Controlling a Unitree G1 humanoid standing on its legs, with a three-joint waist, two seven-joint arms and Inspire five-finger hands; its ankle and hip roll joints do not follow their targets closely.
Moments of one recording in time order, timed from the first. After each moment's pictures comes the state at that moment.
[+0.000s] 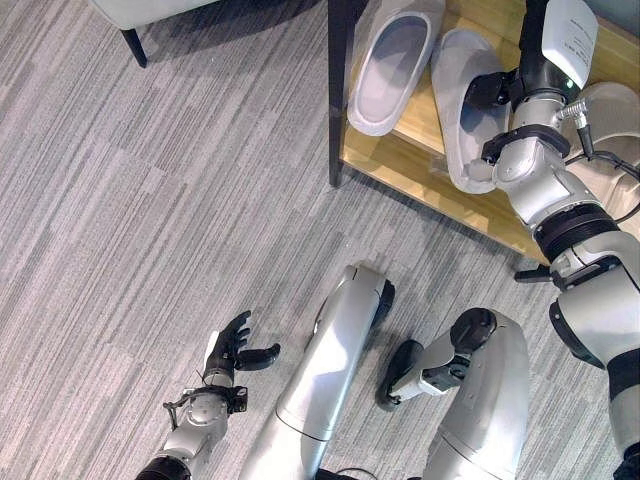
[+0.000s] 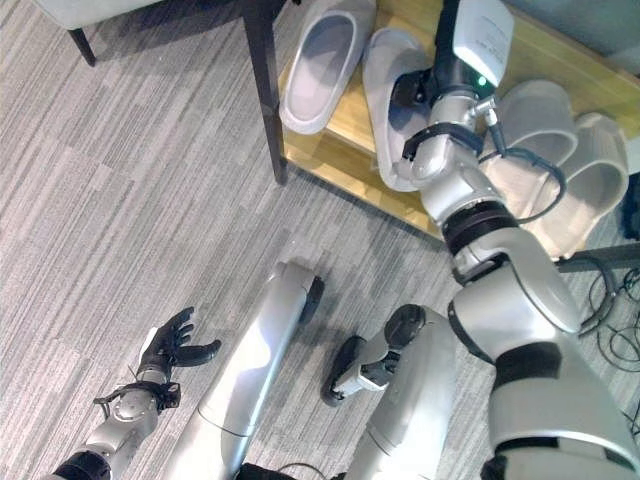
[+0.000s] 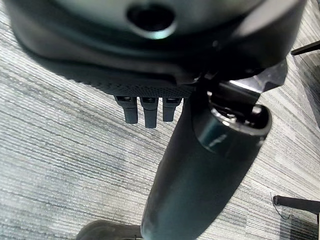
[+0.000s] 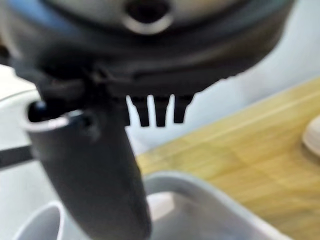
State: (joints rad) left arm -0.09 0.45 -0.47 0.57 -0.52 -0.20 0.32; right arm -1.38 -0.67 0.78 1.02 0.03 -0.01 -0.65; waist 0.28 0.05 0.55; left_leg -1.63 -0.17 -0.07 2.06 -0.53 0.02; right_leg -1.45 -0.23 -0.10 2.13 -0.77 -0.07
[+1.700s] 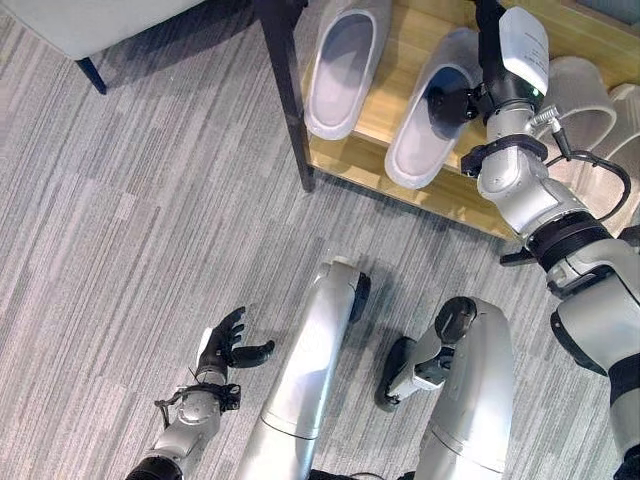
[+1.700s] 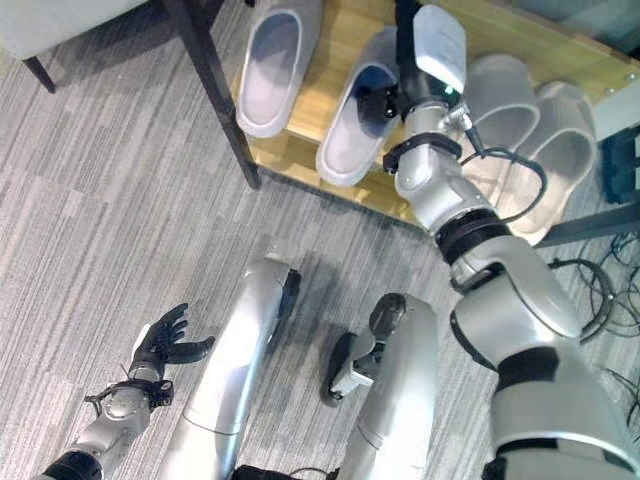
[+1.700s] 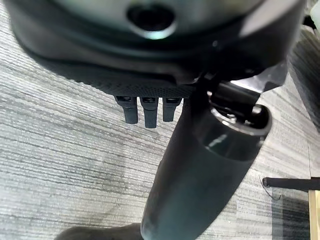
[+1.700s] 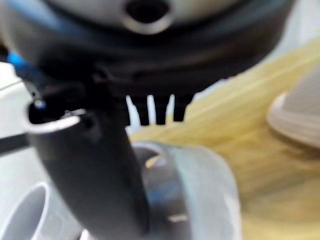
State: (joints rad) left arm -0.08 0.49 -0.46 0.54 -0.53 -0.20 0.31; right arm -1.36 -0.67 0.85 0.98 0.04 -0.06 -0.57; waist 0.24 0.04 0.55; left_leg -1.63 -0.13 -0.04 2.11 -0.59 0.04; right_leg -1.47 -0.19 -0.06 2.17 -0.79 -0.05
